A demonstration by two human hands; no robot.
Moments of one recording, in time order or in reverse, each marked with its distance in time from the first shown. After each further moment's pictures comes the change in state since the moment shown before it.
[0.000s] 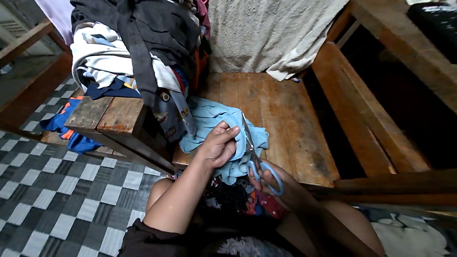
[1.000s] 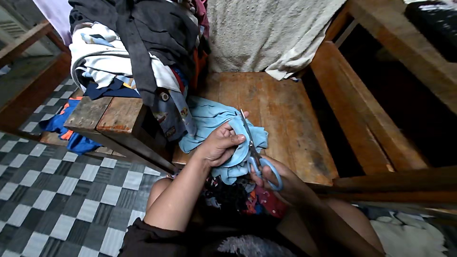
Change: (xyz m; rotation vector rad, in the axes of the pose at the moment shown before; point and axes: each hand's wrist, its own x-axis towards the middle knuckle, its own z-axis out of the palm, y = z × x) left_hand 0.003 0.004 -0.011 0.157 -0.241 -0.077; right_hand 0.004 -0.005 -0.002 0.005 0.026 -0.004
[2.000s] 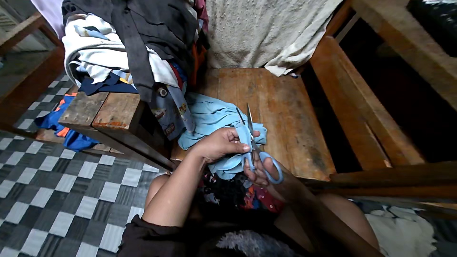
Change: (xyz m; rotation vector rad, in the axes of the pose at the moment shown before) left_hand -0.004 0.012 0.000 0.427 -0.084 -0.195; right_hand 0.004 0.015 -0.002 0.181 -0.098 -0.012
